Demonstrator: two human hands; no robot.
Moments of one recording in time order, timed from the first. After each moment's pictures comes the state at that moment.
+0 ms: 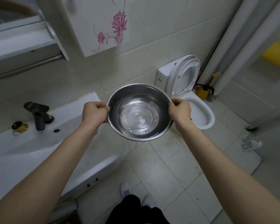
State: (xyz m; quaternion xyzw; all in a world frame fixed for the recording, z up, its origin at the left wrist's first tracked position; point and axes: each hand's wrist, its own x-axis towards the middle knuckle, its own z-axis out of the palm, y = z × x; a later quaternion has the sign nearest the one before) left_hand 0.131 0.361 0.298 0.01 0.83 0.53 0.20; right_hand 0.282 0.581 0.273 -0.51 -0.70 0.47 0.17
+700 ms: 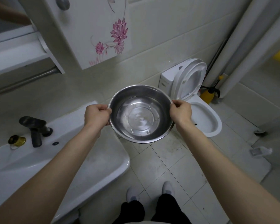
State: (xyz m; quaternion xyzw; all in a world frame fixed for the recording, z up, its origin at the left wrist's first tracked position) left_hand 0.072 0.405 0.288 -0.01 0.83 0.52 0.19; right_hand 0.218 0.625 0.252 -0.52 -0.68 0.49 0.17
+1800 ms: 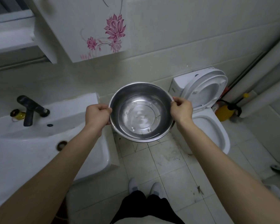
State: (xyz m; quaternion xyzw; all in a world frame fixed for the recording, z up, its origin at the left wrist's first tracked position) left_hand 0.103 0.493 0.267 -0.14 0.82 0.54 0.12; right_hand 0.185 0.740 0.243 -0.42 -0.74 0.51 0.11
